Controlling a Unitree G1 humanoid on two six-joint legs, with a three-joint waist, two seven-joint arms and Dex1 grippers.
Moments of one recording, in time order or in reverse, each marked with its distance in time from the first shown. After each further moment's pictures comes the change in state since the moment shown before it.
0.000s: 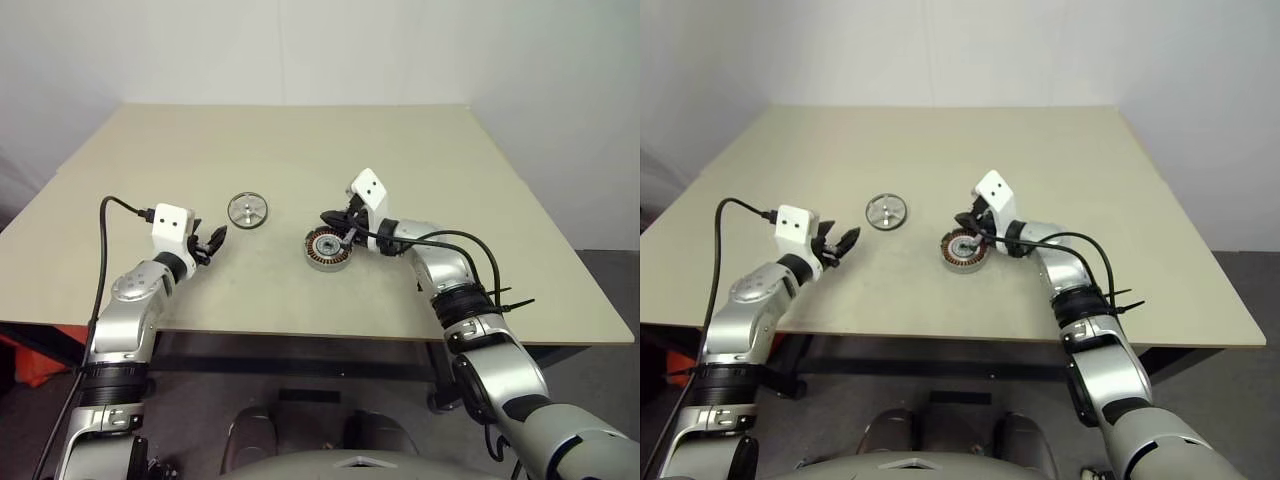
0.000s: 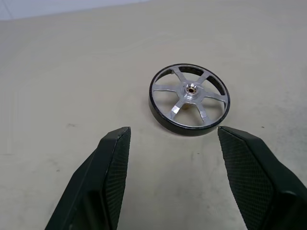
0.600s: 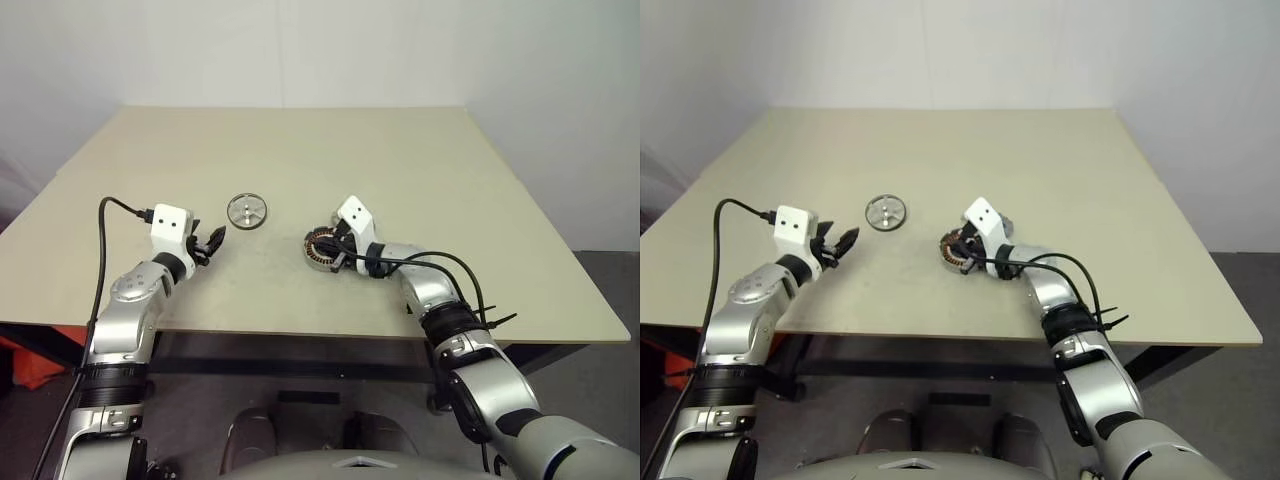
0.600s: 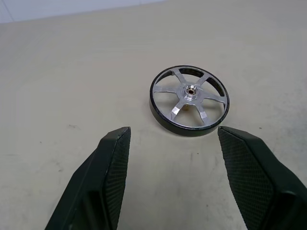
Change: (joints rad) left arm 0.004 0.003 0.002 -0.003 0.001 0.000 0.004; right arm 0.062 0.040 0.032 0.037 -0.028 -0.002 -0.024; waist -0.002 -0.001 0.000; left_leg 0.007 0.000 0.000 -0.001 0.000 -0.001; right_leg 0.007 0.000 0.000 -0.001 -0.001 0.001
